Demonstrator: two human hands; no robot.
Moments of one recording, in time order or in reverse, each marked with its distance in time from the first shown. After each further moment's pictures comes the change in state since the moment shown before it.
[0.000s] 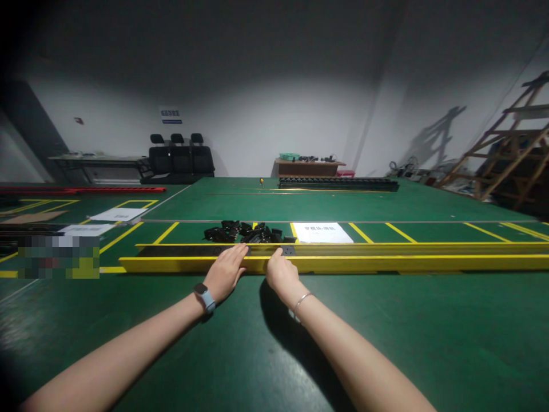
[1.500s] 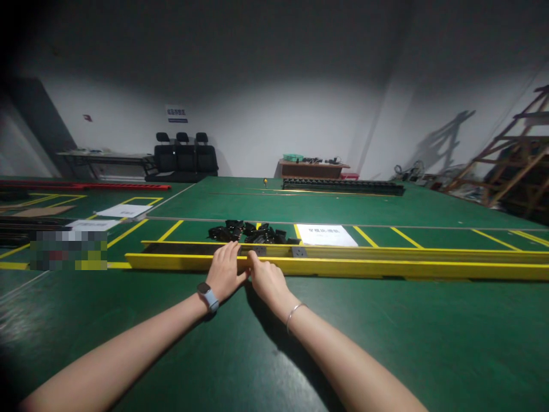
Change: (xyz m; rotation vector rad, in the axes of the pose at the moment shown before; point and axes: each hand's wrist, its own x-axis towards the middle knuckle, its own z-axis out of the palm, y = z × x) left_hand -0.002 0.002 0.001 0.031 0.095 -0.252; right_hand -0.010 -0.027 0.012 0.114 0.101 -0.338
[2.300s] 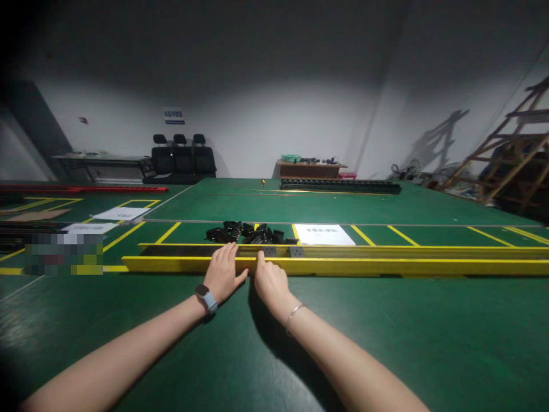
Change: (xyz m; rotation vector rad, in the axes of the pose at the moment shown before) left_hand 0.000 -0.001 0.001 0.041 0.026 0.036; right_hand -0.005 0.000 -0.004 -0.159 0.018 0.147
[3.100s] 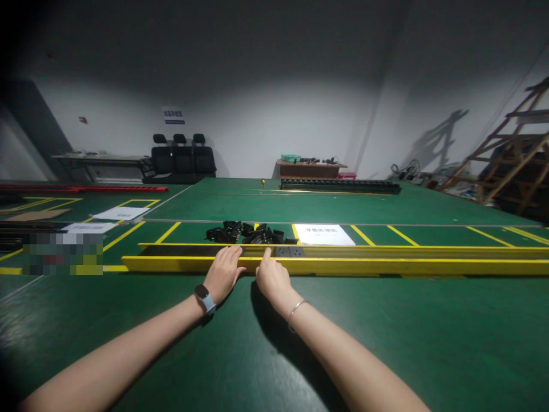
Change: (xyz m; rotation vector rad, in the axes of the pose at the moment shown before) left_hand 0.002 -0.002 -0.004 -0.015 -0.063 0.129; right_hand 0.010 0.006 0.004 0.083 -0.042 0.087
